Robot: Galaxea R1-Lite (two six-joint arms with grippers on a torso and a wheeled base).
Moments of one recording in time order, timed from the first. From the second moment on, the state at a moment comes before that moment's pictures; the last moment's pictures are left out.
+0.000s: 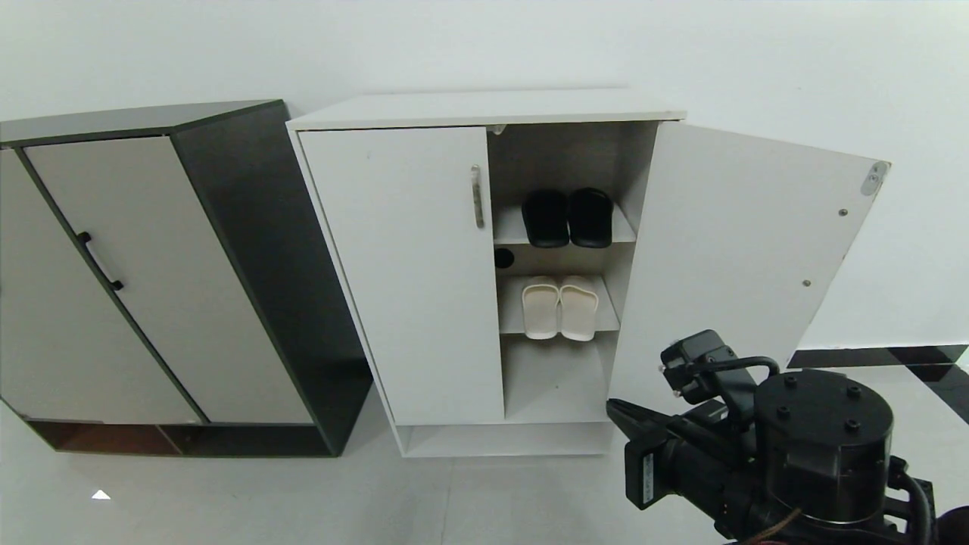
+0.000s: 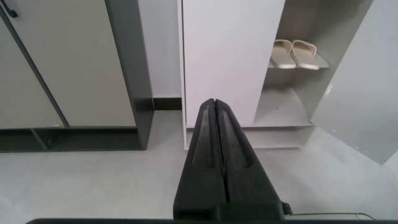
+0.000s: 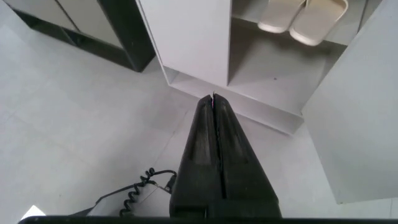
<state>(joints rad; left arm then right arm) 0.00 0.00 0.00 0.00 0.01 -0.01 0.91 1.69 -0.50 -0.92 -0.36 0.19</state>
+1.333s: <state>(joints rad) 0.00 0.00 0.00 0.00 0.01 -0.01 0.91 1.70 -0.50 -0.92 -0.35 0.19</state>
